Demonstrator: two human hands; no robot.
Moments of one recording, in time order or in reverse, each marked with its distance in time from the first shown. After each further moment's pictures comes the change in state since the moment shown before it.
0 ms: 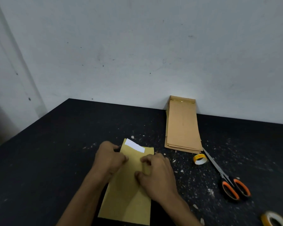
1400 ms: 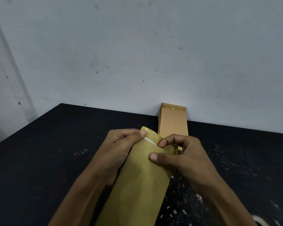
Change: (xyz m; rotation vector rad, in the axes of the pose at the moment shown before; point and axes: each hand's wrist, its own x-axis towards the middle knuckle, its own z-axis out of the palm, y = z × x) left_hand -0.061 0.062 -0.008 -0.510 -0.477 0.442; right_hand -0.010 -0.001 -0.114 0.842 -0.035 -0.041
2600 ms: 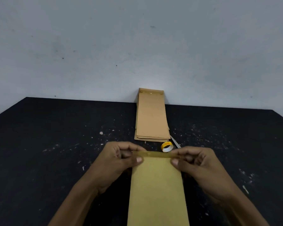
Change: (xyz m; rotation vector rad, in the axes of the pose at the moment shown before) left_hand 0.008 -0.070 0.026 0.094 -0.179 -0.146; right_hand -0.050 0.050 -0.074 -0.009 0.125 0.109
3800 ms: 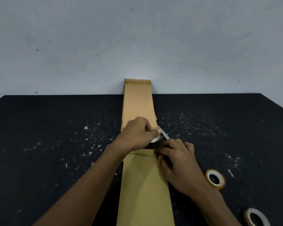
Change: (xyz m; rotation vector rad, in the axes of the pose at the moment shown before) left_hand 0.086 0.011 0.067 0.766 -0.013 0.009; right_hand 0.019 0.066 -0.003 -1.083 0.111 -0.383
